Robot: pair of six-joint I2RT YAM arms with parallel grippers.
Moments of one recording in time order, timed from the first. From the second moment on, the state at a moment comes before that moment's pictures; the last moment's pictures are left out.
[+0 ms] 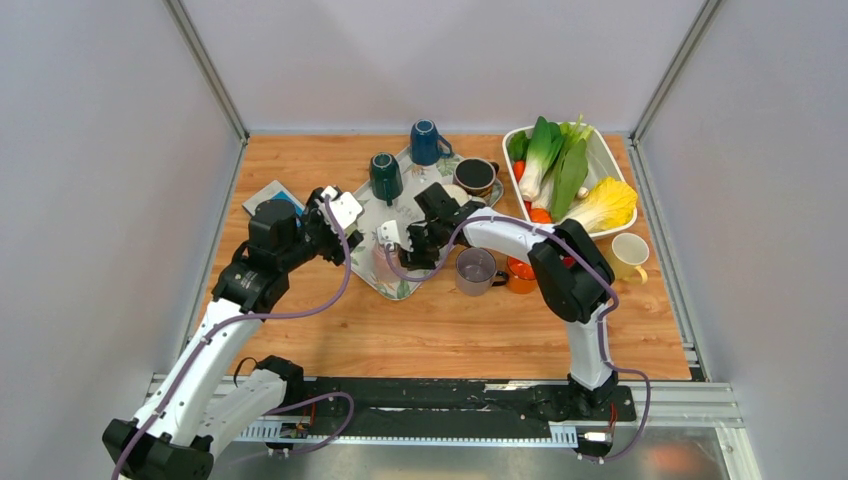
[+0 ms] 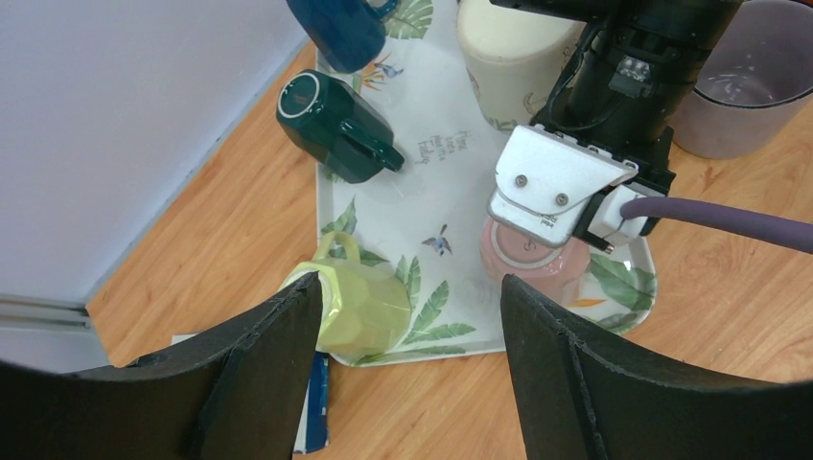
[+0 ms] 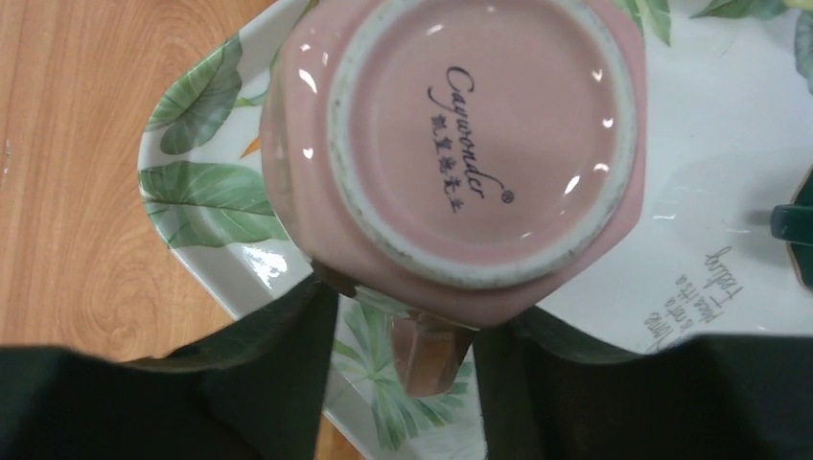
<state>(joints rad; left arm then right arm) -0.36 0.85 0.88 -0.38 0.28 0.49 0.73 2.03 1.45 -0.40 -0.55 -0.96</state>
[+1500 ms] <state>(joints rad) -0.42 0.67 0.33 0.46 0.33 1.40 0.50 2.09 1.53 0.28 -1.38 0.55</state>
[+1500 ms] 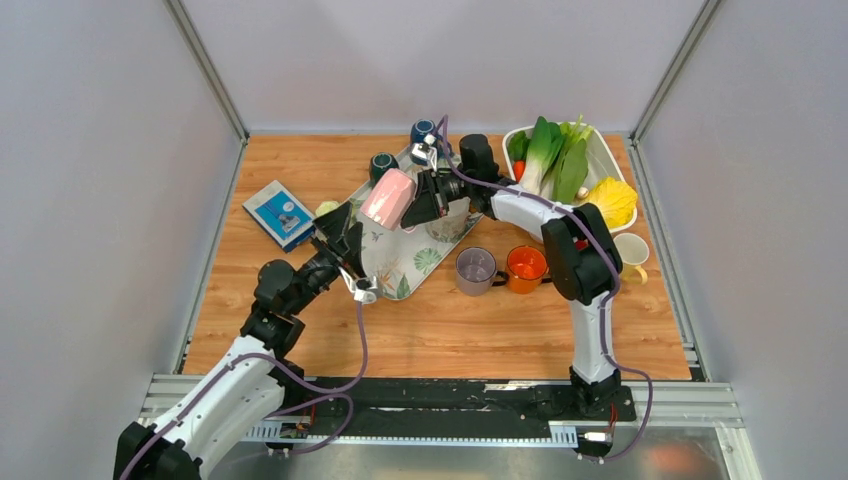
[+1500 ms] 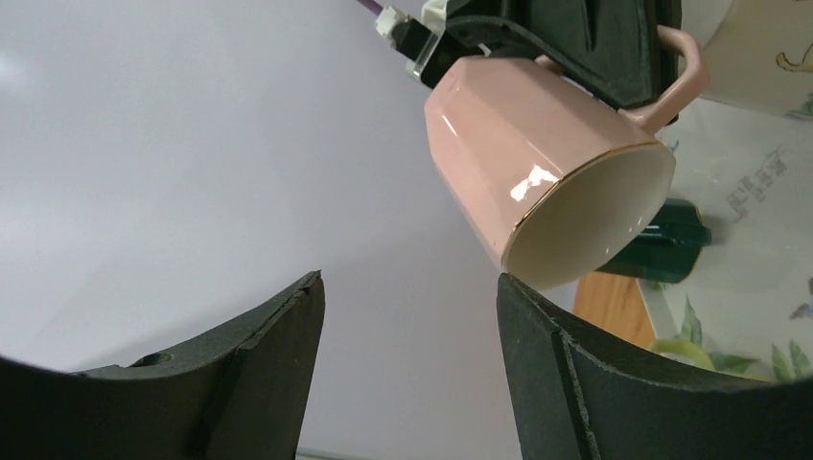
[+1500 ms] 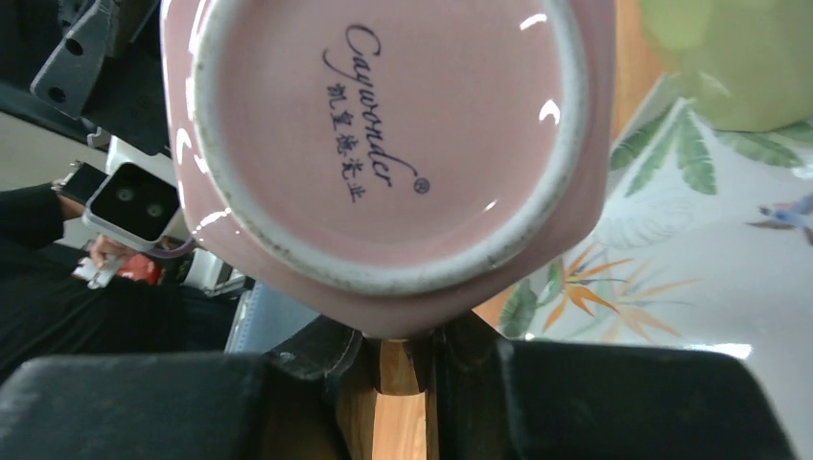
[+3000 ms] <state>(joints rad) -0.48 0.90 0.82 -0.13 0.12 0.92 0.44 1.67 1.38 -0.02 -0.85 -0.28</state>
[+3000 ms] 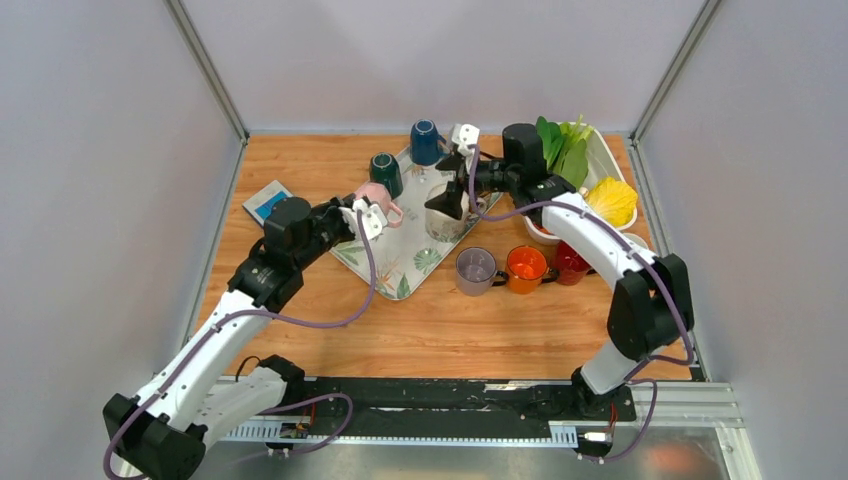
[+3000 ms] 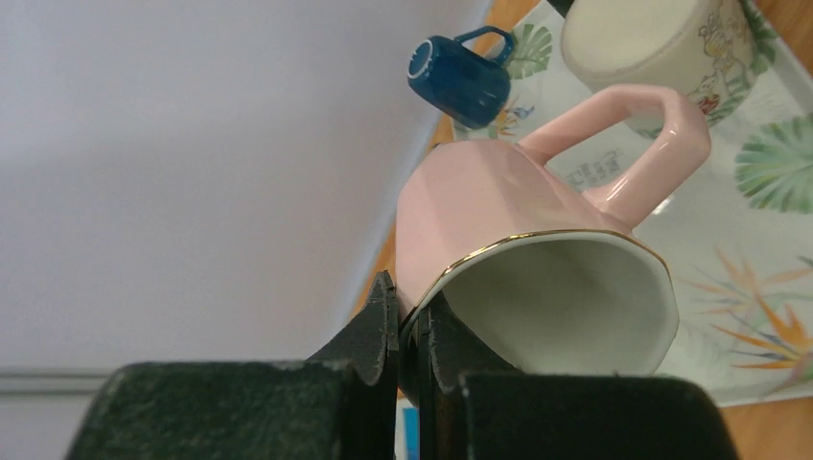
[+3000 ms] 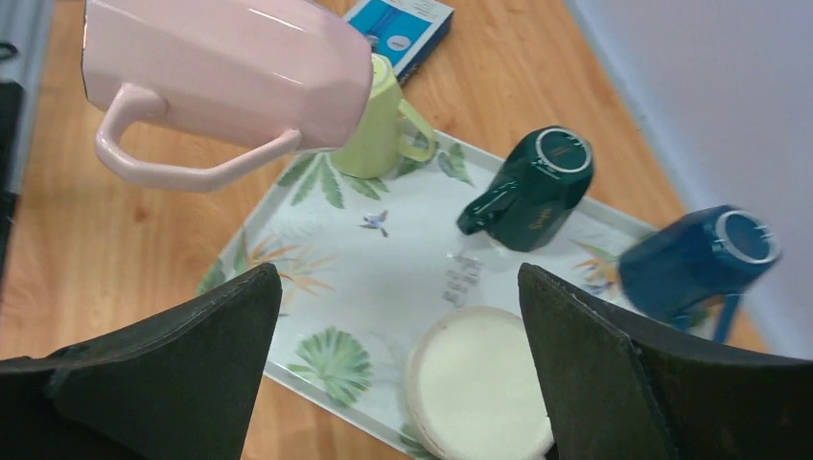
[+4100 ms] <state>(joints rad) -0.46 1.28 1.06 -0.52 0.12 0.21 0.73 1.85 1.54 -0.51 -0.56 -1.09</state>
